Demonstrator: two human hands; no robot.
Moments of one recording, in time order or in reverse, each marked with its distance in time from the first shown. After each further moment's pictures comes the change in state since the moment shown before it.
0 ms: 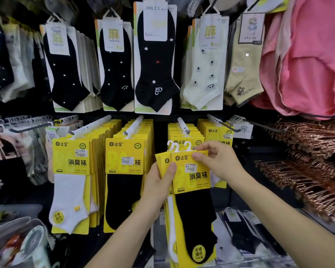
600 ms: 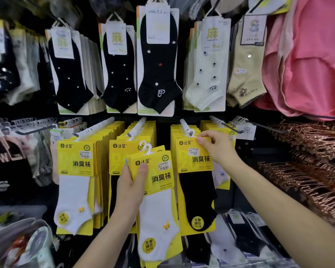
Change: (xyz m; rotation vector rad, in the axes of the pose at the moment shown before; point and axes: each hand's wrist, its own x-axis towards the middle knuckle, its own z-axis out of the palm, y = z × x) left_hand -0.008 0.009 -0.050 0.070 0.198 0.204; right_hand 0.047 0.008 0.003 -0.113 0.150 -0.040
